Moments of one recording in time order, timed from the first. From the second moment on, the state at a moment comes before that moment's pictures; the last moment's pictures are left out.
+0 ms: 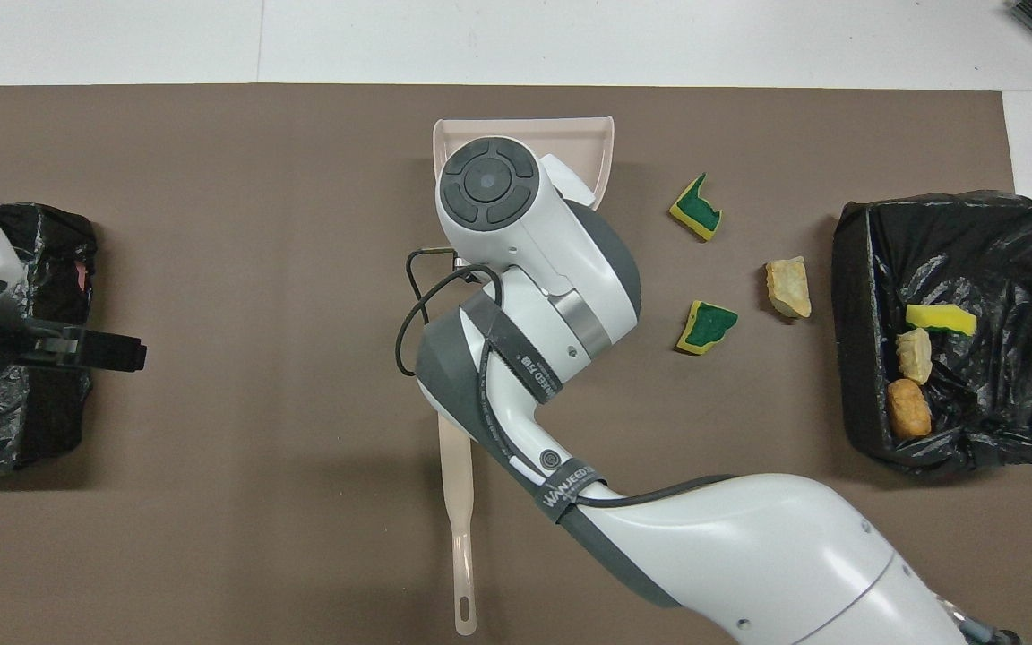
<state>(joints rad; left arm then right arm) -0.02 -0.18 -0.09 -1.79 -0.08 1.63 0.07 0.50 0.69 0.13 -1.14 -0.17 1.83 0.72</state>
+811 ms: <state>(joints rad) -0.02 -0.17 -0.09 -1.75 -0.08 1.60 0.07 0.51 0.78 0.22 -1.08 -0.08 1.87 0.77</state>
